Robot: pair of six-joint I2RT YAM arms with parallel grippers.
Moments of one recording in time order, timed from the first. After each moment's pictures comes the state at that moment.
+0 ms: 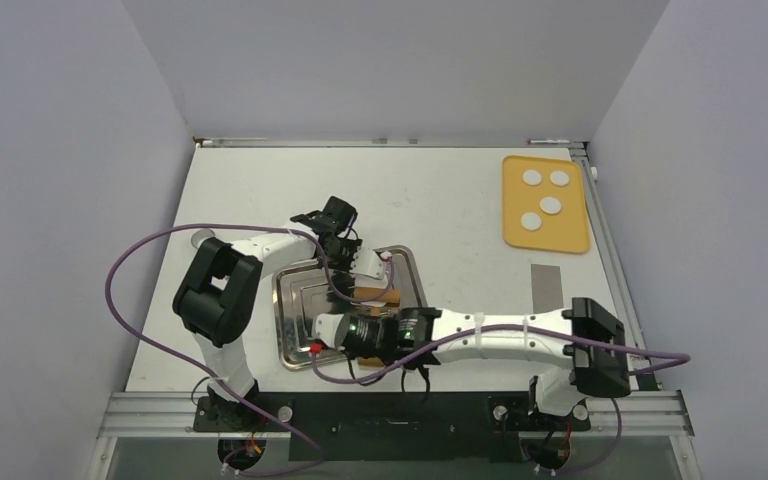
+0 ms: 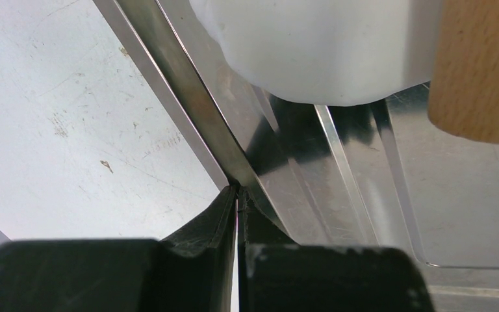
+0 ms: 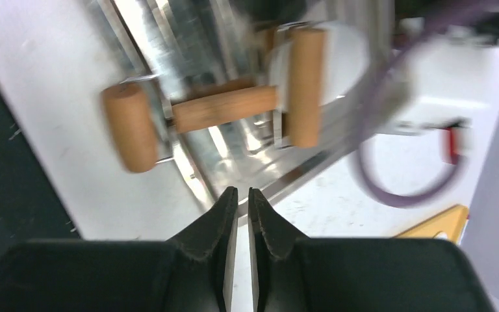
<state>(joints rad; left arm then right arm) -0.53 1.83 1.16 -0.52 0.10 1.32 1.42 1.62 1.18 -0.73 0.41 -0.25</state>
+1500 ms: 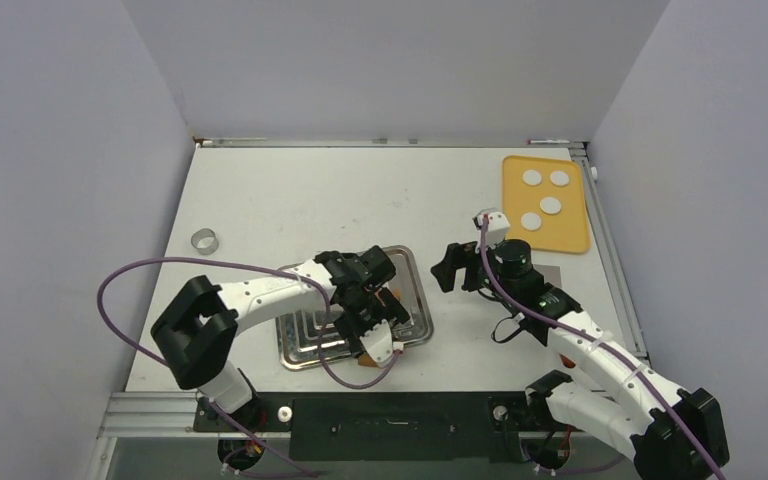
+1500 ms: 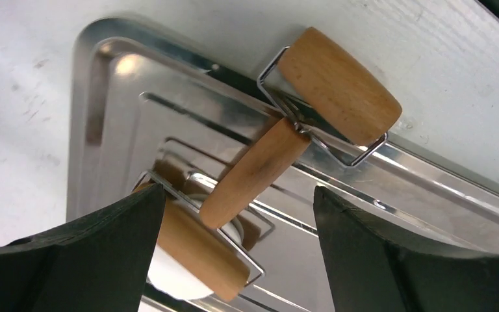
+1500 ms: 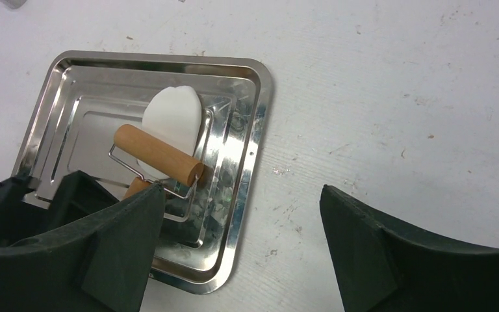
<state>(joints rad) -0.91 1.57 1.07 -0.84 0.41 1.61 0.53 0.95 0.60 -0.11 -0.08 0.30</state>
